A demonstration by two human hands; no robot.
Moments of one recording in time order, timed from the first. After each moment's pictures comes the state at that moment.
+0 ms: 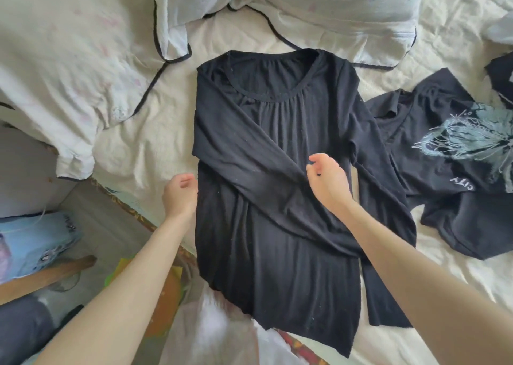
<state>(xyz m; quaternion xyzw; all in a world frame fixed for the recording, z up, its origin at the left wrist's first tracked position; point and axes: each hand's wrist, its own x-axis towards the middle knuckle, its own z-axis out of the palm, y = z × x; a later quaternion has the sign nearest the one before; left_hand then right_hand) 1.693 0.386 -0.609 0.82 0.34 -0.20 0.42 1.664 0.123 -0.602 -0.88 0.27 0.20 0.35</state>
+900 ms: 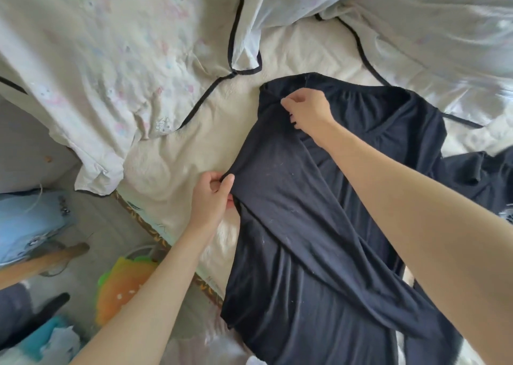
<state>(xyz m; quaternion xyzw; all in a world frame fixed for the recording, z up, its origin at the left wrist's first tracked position) 1.767 0.435 -0.651 0.69 0.36 -0.20 0.59 1.911 0.255 -0.633 -0.85 0.21 0.23 0.43</state>
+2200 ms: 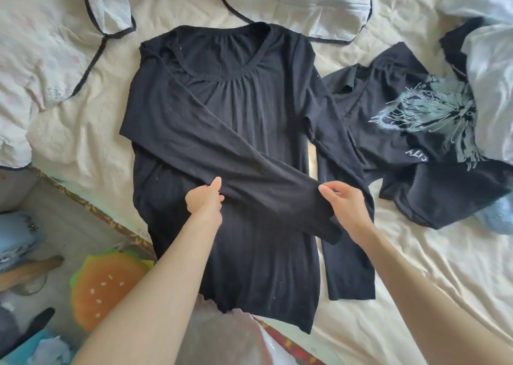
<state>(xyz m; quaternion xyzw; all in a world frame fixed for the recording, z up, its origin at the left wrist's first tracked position) 1.636 0.262 -0.636 0.63 0.55 -0.21 0.51 1.554 0.030 -0.615 -0.73 0.41 0.17 0.52</state>
